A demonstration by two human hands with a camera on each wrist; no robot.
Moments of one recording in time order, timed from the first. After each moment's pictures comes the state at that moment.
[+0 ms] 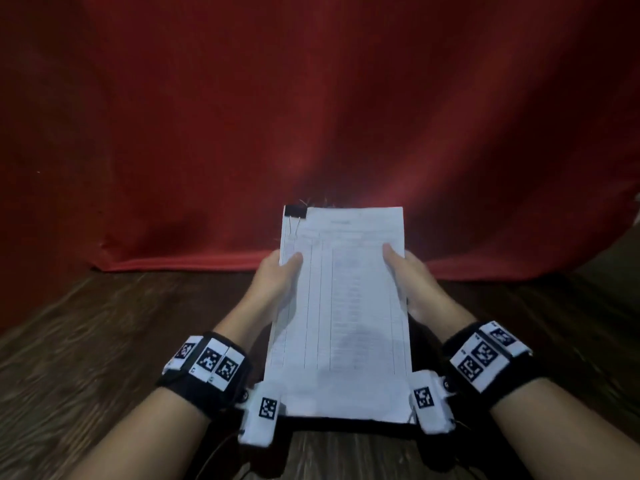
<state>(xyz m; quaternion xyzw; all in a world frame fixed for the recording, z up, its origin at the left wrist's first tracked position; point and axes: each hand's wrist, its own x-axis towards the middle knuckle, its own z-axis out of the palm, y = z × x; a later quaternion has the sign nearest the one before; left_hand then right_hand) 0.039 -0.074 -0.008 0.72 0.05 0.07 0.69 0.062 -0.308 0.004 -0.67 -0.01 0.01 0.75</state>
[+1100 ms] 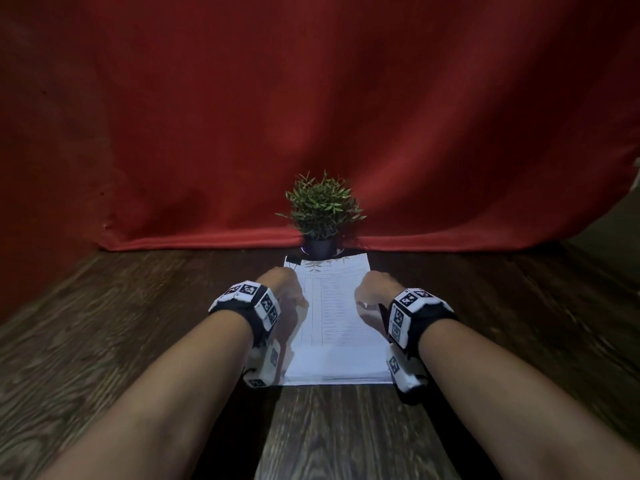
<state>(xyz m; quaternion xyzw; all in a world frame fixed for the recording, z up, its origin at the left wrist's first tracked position) 0.078 -0.063 -0.058 0.97 0.08 -0.21 0.14 0.075 -0.273 -0.062 -0.98 -0.02 0.14 0.13</state>
